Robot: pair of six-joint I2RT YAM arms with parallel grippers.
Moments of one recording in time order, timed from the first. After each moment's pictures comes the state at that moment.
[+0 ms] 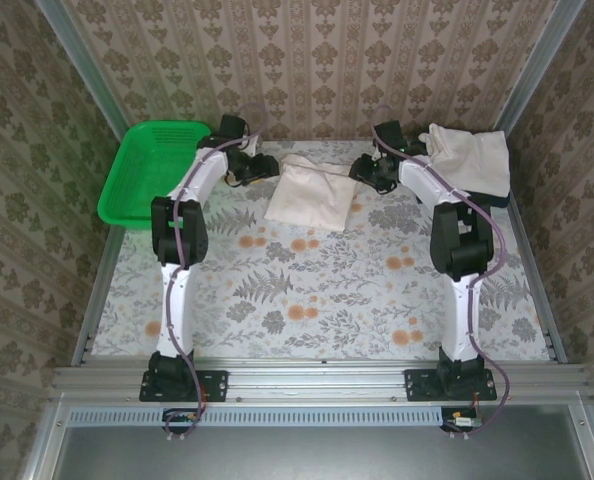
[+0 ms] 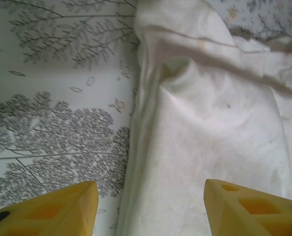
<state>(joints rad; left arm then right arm) -0.27 2.41 2.20 -0.83 0.43 -0.29 0.20 2.15 1.80 -0.58 -0.19 0.56</state>
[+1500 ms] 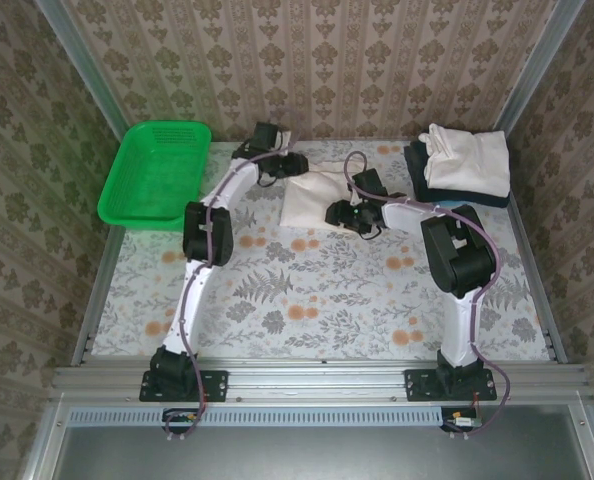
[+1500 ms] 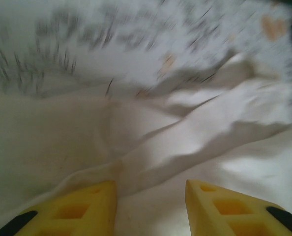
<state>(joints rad) -0.38 2.73 2.50 -0.60 0.47 -0.35 0.33 2.03 1.30 -0.23 -0.29 0.56</state>
